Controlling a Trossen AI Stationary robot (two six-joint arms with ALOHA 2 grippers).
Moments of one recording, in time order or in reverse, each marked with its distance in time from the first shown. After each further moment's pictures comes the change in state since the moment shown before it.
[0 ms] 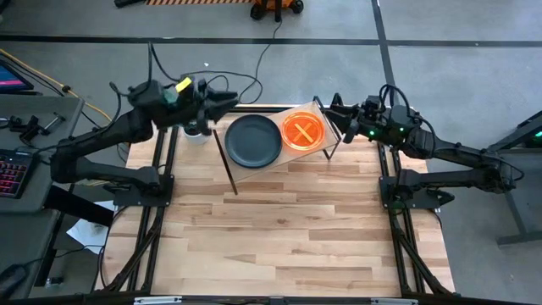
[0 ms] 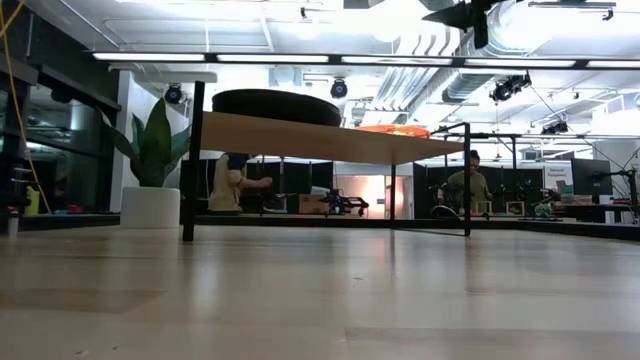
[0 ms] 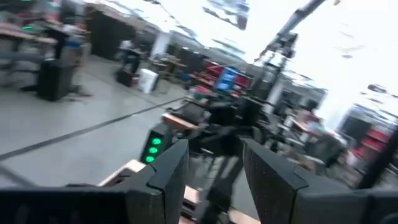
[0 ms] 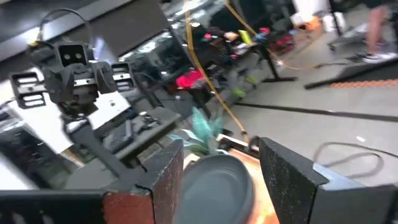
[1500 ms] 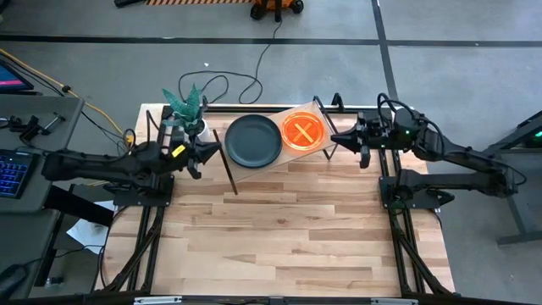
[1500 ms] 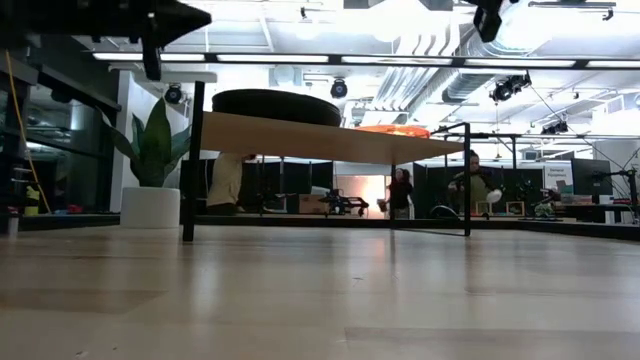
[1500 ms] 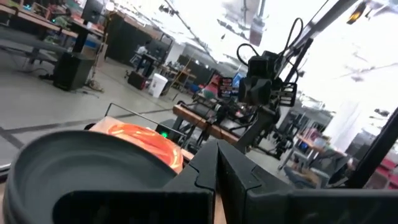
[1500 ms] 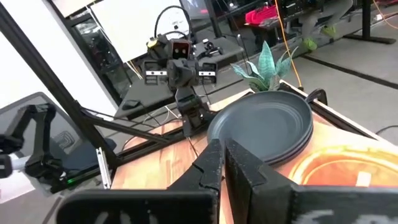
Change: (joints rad) left arm -0.315 -0.446 -0.851 0.453 -0.386 -0.034; right arm 0.002 -0.101 0.001 -0.233 -0.407 -0.171
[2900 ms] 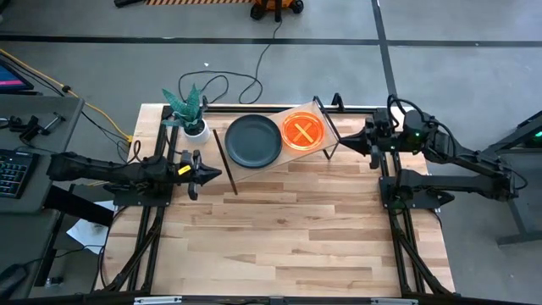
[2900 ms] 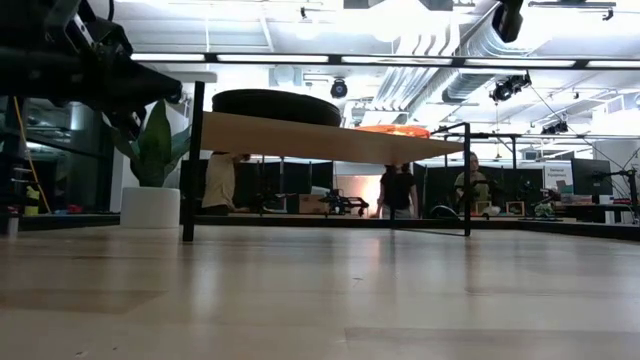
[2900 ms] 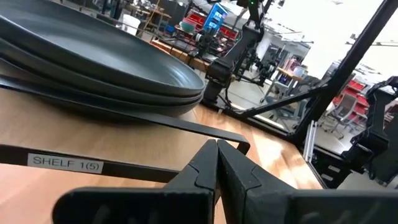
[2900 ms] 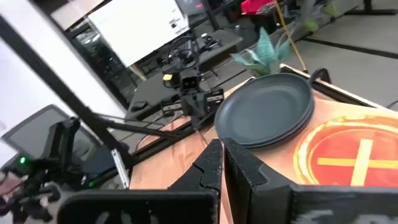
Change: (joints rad) left arm -0.069 -0.195 -0.288 -0.114 0.151 0.030; right arm 0.000 -0.096 0.000 -0.118 -0.002 0.117
